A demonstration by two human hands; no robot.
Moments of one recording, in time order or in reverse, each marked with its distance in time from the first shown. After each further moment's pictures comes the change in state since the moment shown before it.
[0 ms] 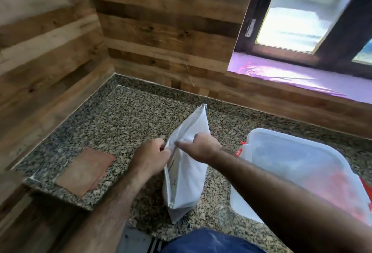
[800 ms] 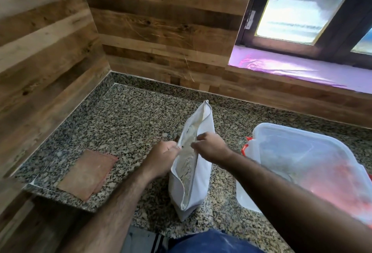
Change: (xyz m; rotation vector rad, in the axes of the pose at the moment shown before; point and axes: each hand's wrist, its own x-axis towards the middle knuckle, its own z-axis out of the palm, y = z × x) left_hand 0.021 -0.022 0.017 -0.404 -0.265 0.107; right_hand -0.003 0.007 0.006 0.206 -0.013 -0.017
